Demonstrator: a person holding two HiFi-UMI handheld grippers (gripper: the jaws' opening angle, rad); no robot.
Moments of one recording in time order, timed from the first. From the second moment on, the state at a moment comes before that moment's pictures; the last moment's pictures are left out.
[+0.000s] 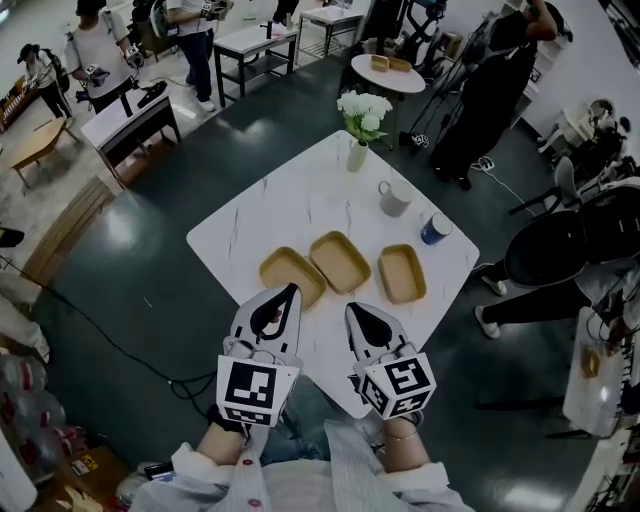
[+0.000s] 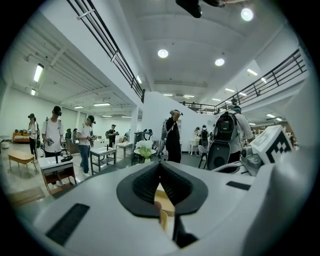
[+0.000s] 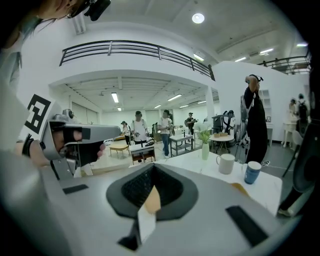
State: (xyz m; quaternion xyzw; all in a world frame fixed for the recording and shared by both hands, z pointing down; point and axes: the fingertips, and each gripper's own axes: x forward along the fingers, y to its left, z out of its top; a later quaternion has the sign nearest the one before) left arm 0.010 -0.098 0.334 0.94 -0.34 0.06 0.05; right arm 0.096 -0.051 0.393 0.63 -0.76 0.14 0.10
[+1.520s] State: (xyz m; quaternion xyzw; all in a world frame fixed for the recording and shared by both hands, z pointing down) left arm 0.062 -0.165 0.389 0.92 -0.37 0.12 0.09; right arm 0.148 -0.125 0.454 0.58 -0.78 0.19 0.16
